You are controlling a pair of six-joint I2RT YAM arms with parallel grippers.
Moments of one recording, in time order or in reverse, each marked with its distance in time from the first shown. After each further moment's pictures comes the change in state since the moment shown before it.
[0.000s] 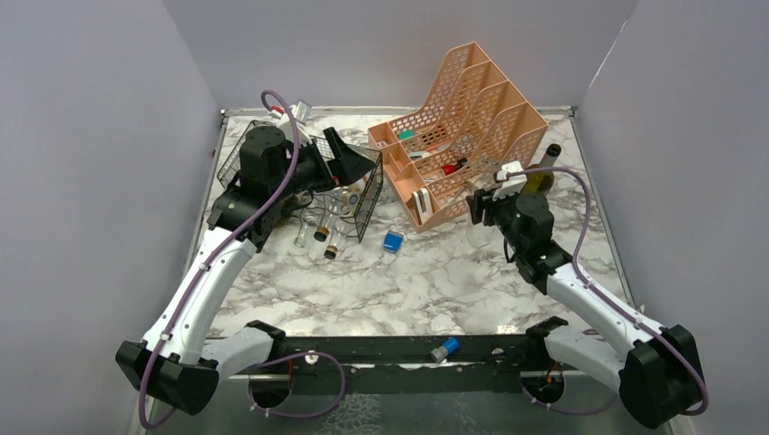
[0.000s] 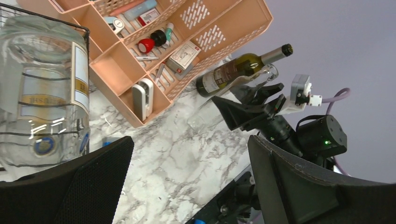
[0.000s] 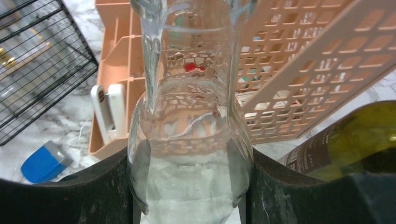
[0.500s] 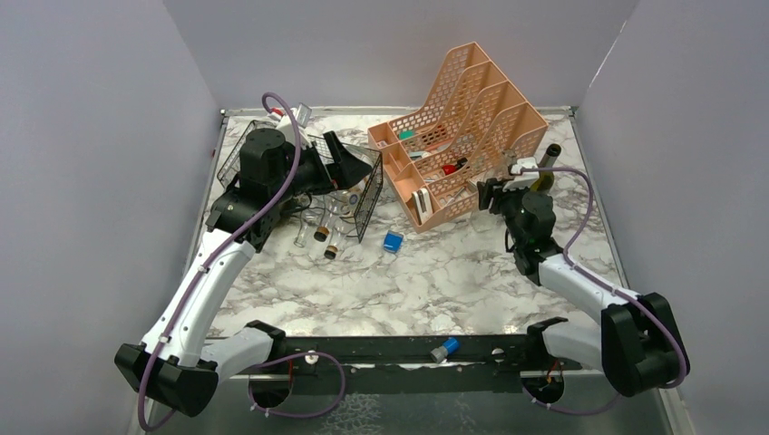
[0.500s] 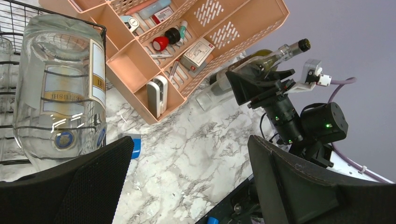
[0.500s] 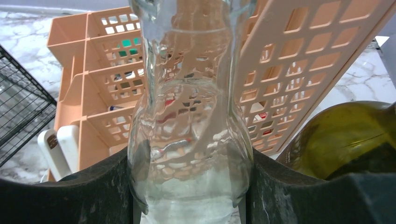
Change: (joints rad) left arm 0.000 -0.016 -0.002 -0.044 -0.038 0.069; right arm -0.135 0.176 -0.076 0.367 0.010 0.057
